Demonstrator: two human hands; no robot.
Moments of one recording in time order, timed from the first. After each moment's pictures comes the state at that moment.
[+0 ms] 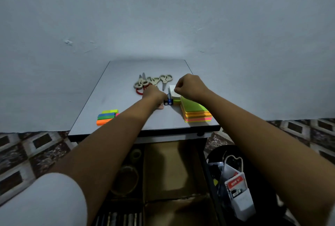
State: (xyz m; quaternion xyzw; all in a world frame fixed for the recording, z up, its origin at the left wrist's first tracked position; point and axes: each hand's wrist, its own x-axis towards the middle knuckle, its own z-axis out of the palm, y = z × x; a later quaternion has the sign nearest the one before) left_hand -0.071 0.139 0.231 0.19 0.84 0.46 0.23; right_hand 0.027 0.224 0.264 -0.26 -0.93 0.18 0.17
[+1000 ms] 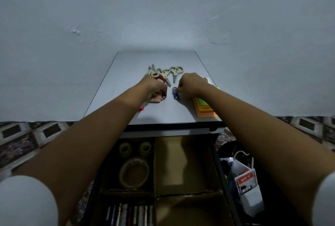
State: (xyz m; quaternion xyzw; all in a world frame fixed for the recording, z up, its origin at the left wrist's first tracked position) left_hand -0.086 0.098 0.251 0.18 0.81 0.46 0.31; right_hand -0.009 0.215 0.246 -0.27 -0.96 0.09 0.04
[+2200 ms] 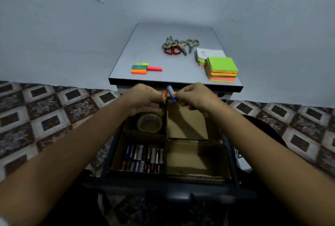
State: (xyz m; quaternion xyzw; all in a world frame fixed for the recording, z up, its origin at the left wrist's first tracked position) left_hand 0.006 -0.058 0.209 0.17 0.74 0.53 0.37; right_hand 0.109 0.070 0.224 -0.27 -0.83 0.49 0.03
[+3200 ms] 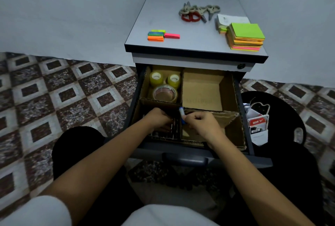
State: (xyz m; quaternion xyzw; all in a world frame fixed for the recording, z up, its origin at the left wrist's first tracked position) left_hand 0.055 -0.096 0.082 0.11 0.79 0.42 0.44; right_hand 0.174 0.005 0.113 -0.33 -0.76 0.57 0.03
